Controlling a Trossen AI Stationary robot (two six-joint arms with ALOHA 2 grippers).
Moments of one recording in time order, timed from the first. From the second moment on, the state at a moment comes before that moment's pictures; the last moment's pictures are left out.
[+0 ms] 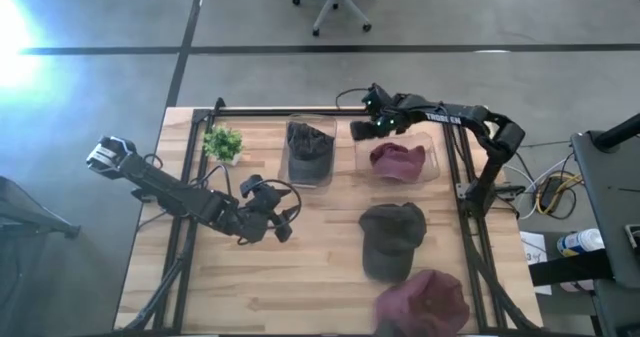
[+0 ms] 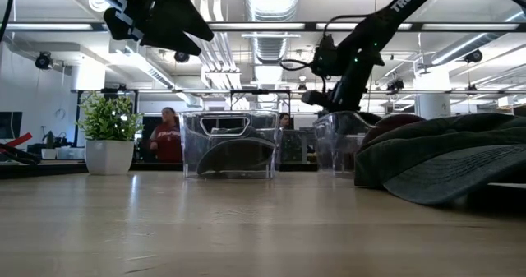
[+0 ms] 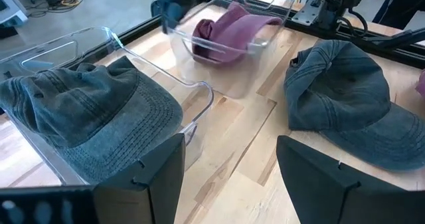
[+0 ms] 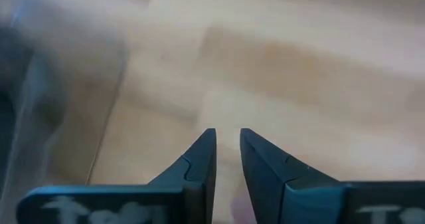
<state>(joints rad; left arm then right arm) -0.41 1.29 0.85 -0.22 -0.83 -0.65 -0.65 1.77 1.21 -0.59 -0.08 0.68</state>
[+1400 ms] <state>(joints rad) -0.41 1.29 0.85 -0.22 -0.82 -0.63 -0.56 1.67 1.25 -1.21 0.19 -0.11</state>
